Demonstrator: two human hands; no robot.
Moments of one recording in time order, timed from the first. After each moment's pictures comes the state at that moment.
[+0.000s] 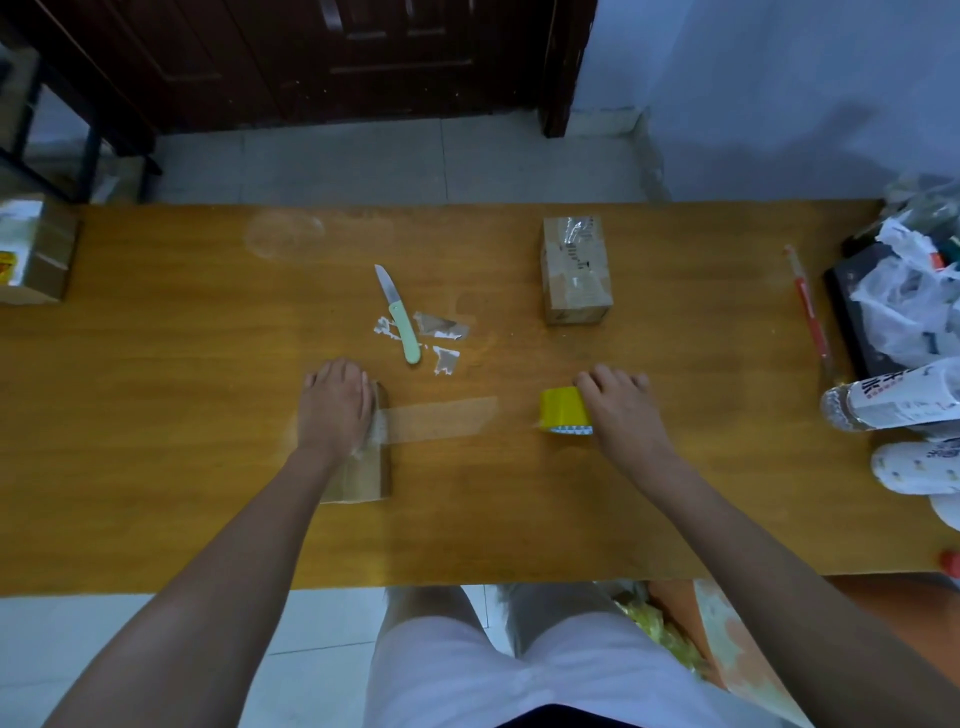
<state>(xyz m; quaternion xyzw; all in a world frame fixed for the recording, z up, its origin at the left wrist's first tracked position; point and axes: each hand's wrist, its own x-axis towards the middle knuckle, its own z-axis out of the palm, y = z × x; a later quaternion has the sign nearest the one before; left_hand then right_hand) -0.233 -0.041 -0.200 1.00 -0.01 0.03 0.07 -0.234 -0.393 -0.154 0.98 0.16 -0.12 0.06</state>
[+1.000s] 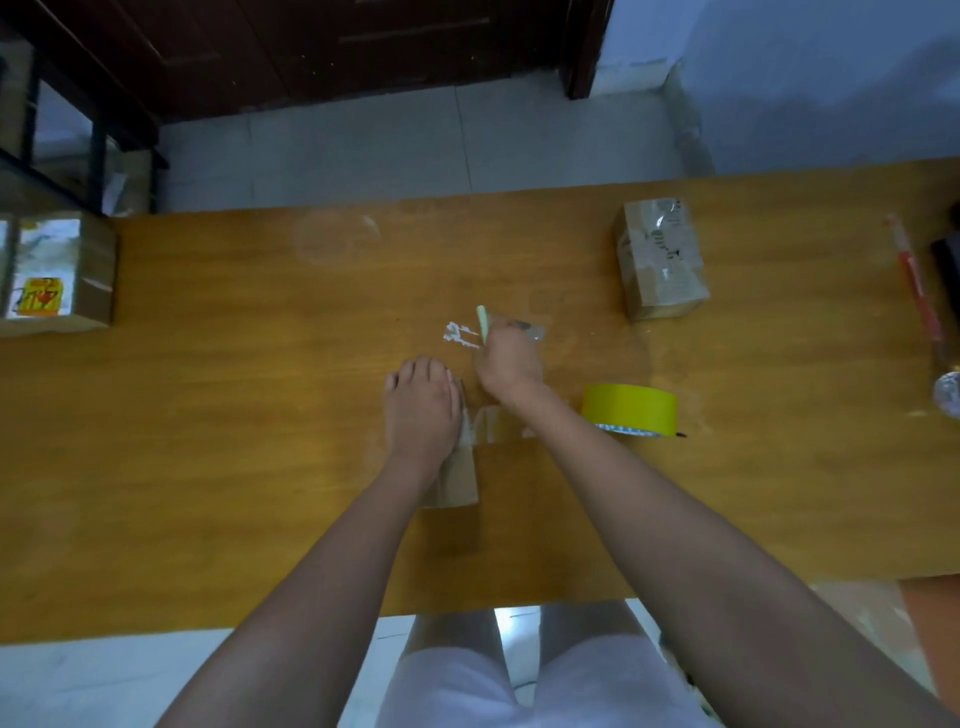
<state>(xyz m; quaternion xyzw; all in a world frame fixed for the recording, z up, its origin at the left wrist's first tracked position) -0.210 -0.033 -0.205 1.00 -0.02 -0.01 0.07 -0.139 -0.154 -0.191 0.94 -0.07 -0.21 -0.24</state>
